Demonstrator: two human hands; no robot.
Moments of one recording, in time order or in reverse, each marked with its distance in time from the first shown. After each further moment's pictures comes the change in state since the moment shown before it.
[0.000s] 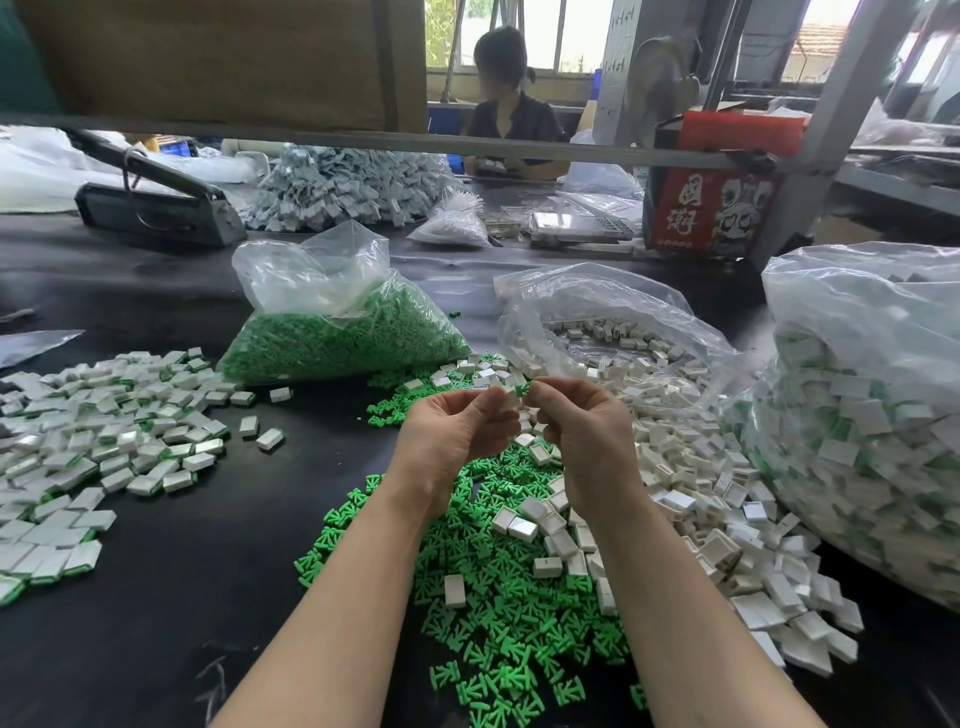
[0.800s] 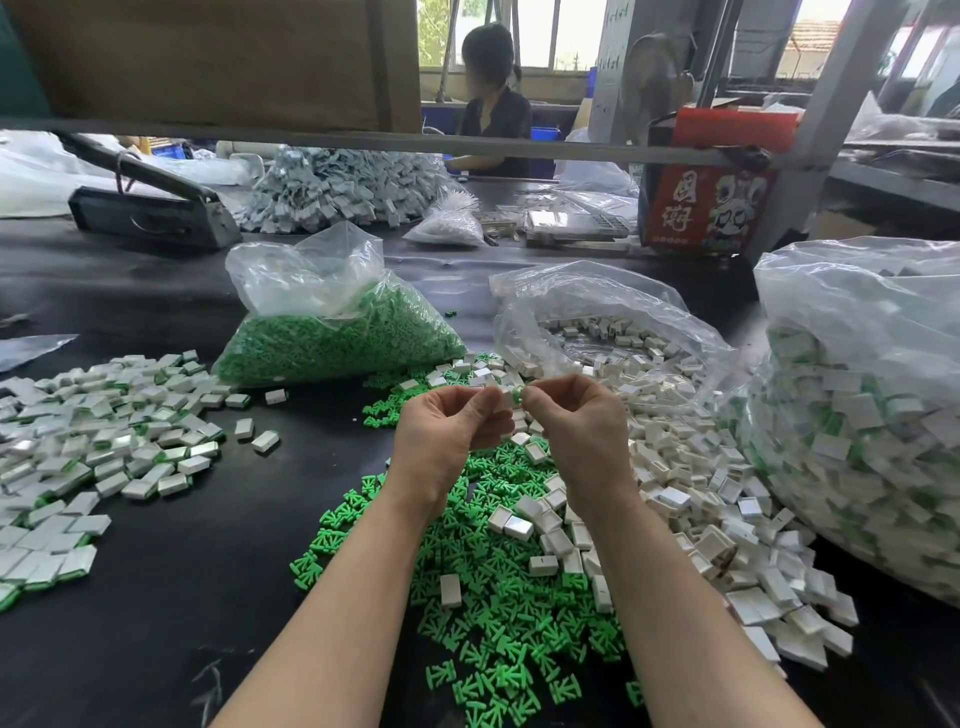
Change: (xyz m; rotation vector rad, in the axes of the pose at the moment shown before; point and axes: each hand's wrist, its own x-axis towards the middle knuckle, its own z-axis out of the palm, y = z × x) left_hand -0.005 -0.002 0.004 0.098 0.038 0.152; right_hand 0.002 0.004 -0.003 -0.278 0.043 -0.180
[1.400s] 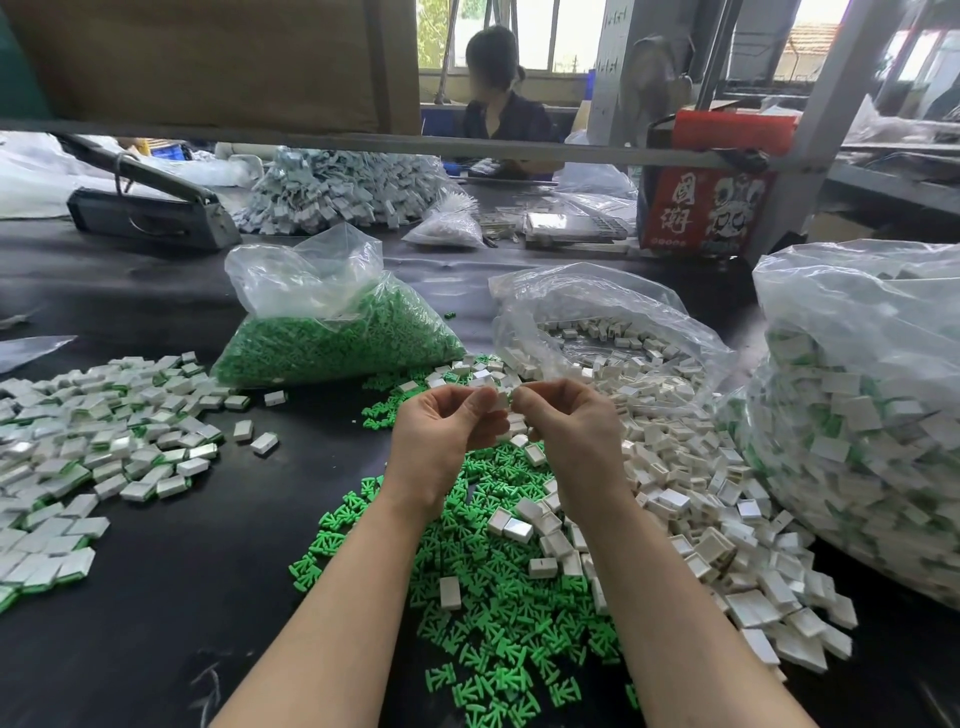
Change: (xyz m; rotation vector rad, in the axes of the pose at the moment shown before) left_hand -0.001 0.001 -0.002 -0.016 0.017 0.019; right_hand -0.001 0.004 0.004 0.066 -0.027 0.043
